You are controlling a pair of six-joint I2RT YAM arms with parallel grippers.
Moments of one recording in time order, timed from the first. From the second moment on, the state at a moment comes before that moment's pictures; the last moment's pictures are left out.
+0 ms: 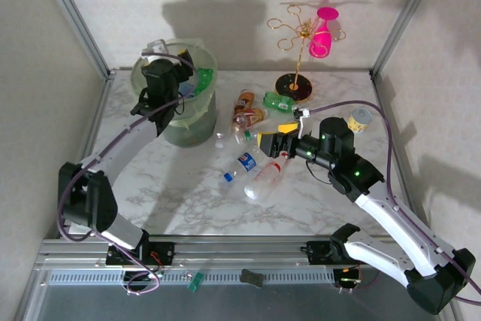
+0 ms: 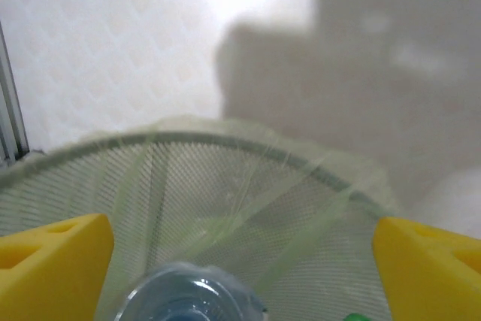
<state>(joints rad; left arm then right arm) -0.31 1.52 1.28 0.15 -0.48 -0.34 0.63 0.90 0.89 -0.26 -0.31 0.43</state>
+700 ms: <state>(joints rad) -0.33 1.02 1.17 -0.03 -0.26 -0.54 0.63 0.94 0.91 -0.27 -0.21 0.46</state>
